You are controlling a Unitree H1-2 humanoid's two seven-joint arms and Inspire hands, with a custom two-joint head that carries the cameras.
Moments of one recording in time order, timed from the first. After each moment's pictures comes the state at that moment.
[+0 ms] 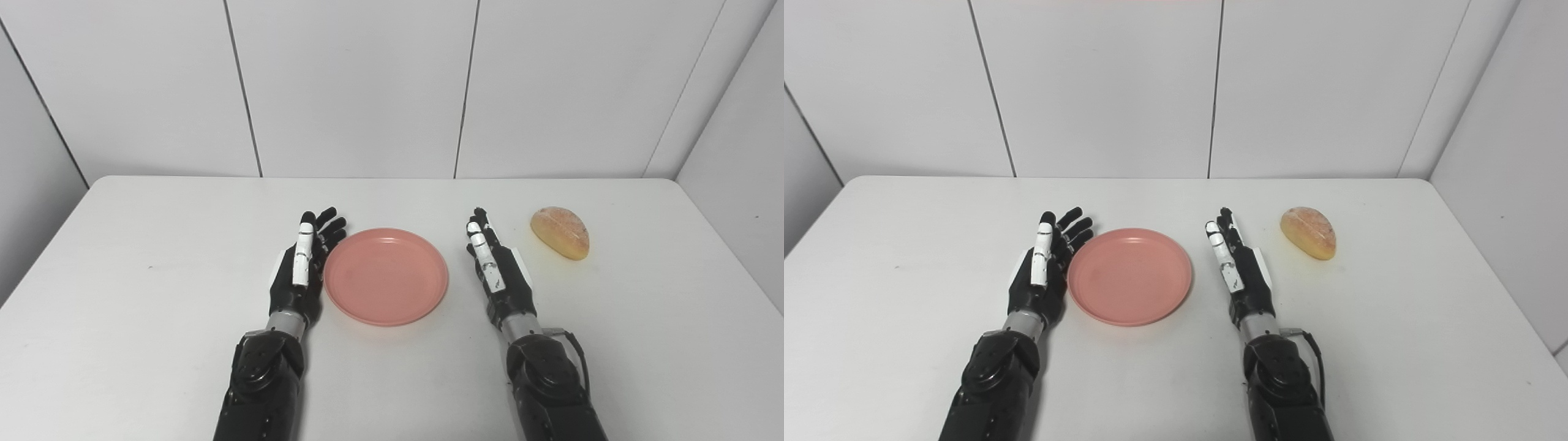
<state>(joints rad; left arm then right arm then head) -0.37 -0.08 0.06 0.31 -0.22 0.12 -0.07 -0.39 0.03 -0.01 0.36 0.06 -0.04 0.03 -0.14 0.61</state>
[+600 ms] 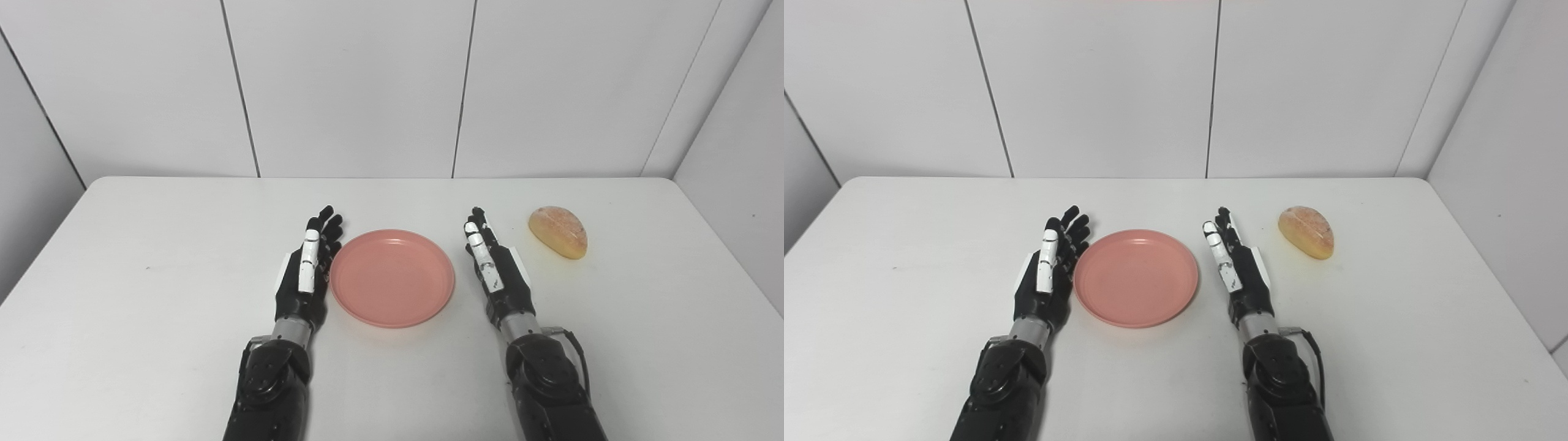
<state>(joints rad) -0.39 -0.07 0.05 0.41 -0.18 -0.09 -0.07 -0.39 0.03 0.00 0.35 0.04 -0.04 0.02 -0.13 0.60</state>
